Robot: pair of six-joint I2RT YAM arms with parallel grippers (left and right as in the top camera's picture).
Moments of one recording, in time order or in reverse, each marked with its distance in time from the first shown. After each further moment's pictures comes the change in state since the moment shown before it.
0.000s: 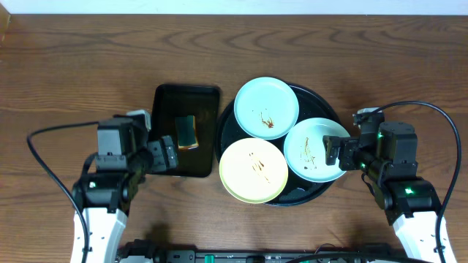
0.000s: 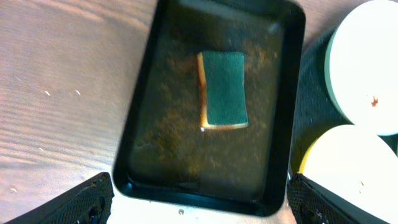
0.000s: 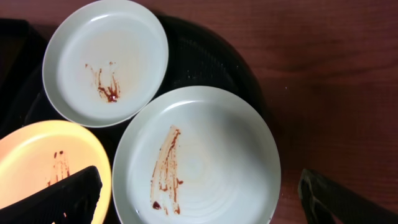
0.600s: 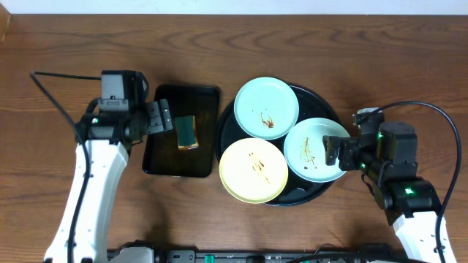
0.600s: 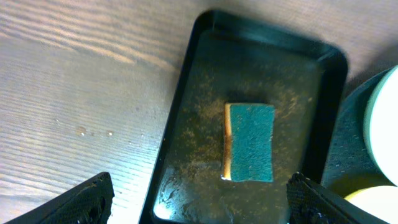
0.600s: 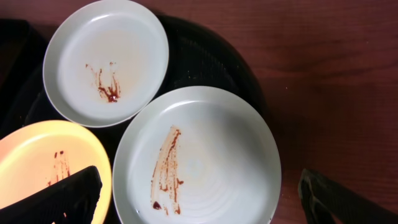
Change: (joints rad) left arm 0.000 0.384 0.298 -0.035 -0.112 0.004; right arm 0.000 0.000 0.000 0.000 -0.002 0.000
